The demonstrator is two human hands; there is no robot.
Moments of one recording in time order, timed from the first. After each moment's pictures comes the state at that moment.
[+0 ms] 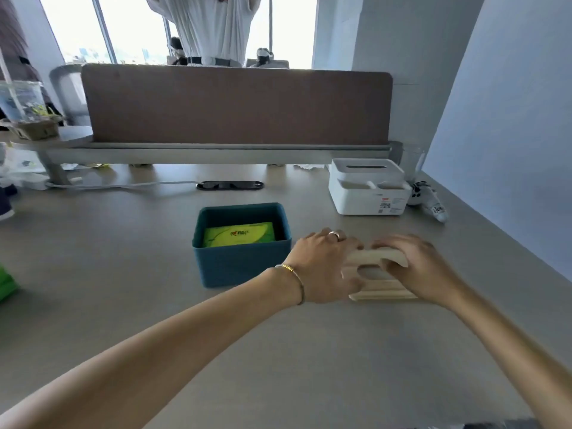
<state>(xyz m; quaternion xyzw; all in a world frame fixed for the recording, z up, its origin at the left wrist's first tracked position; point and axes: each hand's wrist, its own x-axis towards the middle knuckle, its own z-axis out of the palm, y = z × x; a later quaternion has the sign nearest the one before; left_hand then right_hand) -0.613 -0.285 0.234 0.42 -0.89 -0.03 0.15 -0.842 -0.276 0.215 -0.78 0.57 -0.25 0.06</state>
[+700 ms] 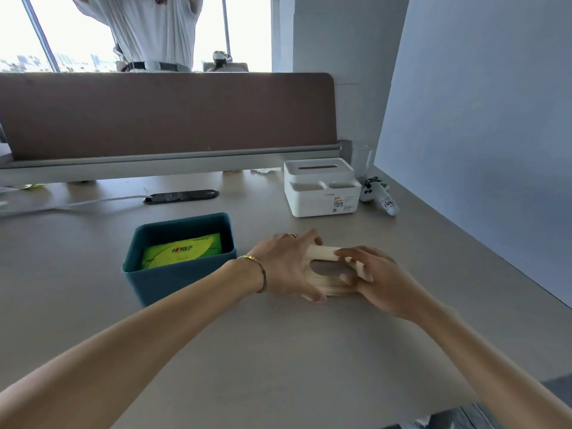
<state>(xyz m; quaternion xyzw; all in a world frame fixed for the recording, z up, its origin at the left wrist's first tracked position) -0.645 -0.309 0.245 0.43 -0.89 -0.12 0.06 -0.873 -0.256 0.192 -0.74 0.62 -0.23 0.12</state>
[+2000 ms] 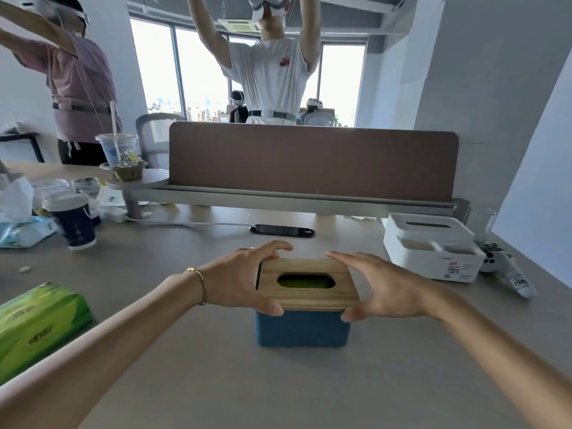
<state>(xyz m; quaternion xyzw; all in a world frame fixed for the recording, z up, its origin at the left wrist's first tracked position) -0.395 -0.324 0.285 0.51 -0.84 -0.16 0.15 -0.703 -0.346 0.288 -0.88 0.44 -0.08 0.16</state>
